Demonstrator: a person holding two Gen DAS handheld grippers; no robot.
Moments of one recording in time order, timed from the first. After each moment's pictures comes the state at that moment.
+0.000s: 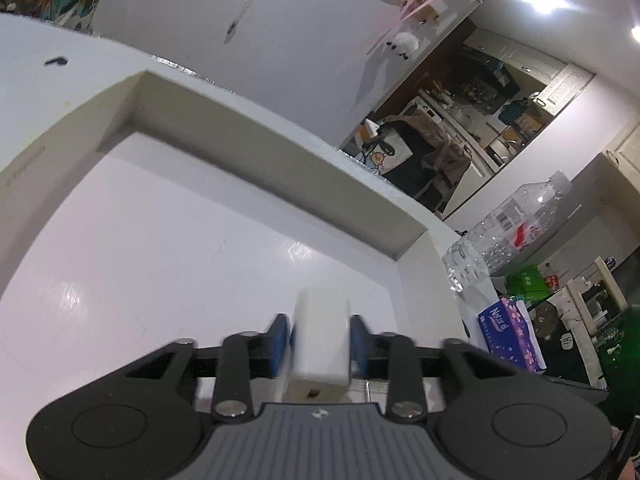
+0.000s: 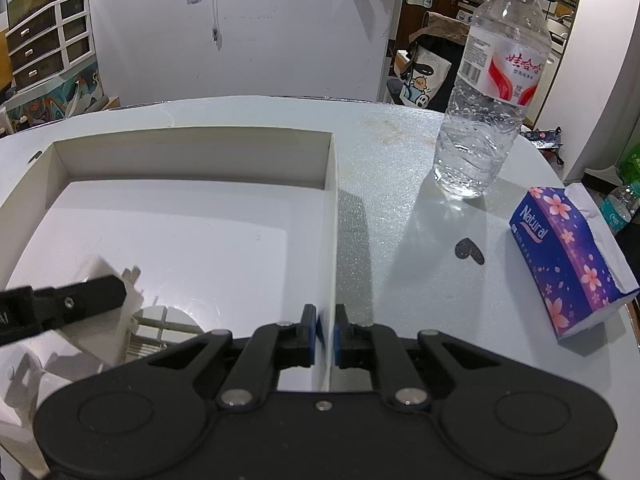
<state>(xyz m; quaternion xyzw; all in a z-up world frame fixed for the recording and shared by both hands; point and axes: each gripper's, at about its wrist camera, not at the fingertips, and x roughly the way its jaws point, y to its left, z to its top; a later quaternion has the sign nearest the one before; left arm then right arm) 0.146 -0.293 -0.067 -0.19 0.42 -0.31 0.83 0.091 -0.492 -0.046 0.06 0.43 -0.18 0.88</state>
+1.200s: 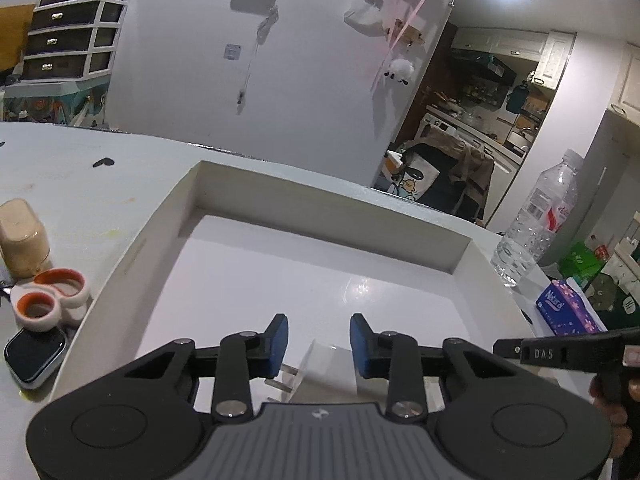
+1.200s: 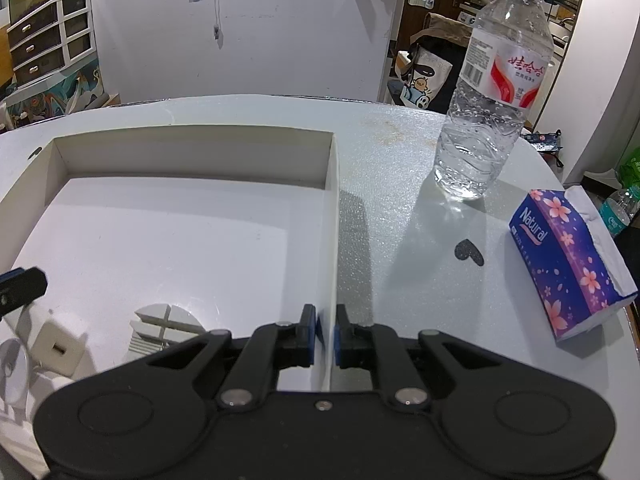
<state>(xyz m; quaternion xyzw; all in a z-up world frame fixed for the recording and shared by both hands) 0.128 -0.252 -0.050 -0.07 0.33 -0.27 0.90 0.091 -0.490 -0.045 0.05 0.43 -0.18 0.88</state>
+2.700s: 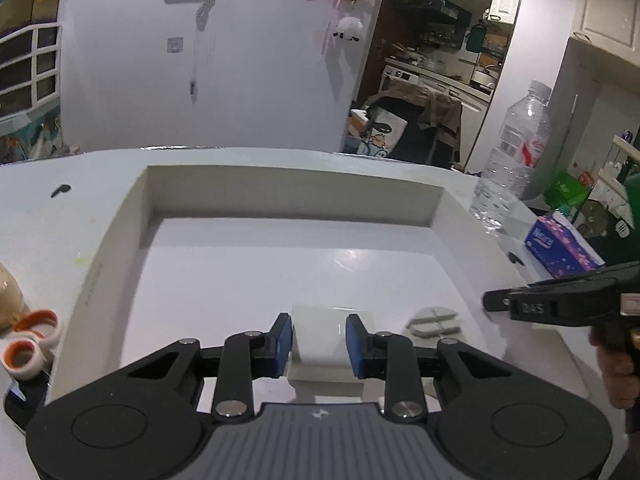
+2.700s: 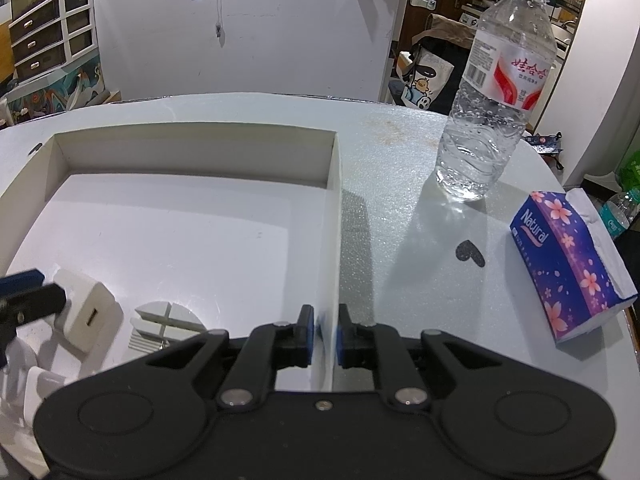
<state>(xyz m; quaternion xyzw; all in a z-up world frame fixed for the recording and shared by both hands) 0.127 -0.281 -0.044 0.03 0.35 -0.32 0.88 0.091 -0.486 -0.045 0.04 0.43 -0.18 0.88</state>
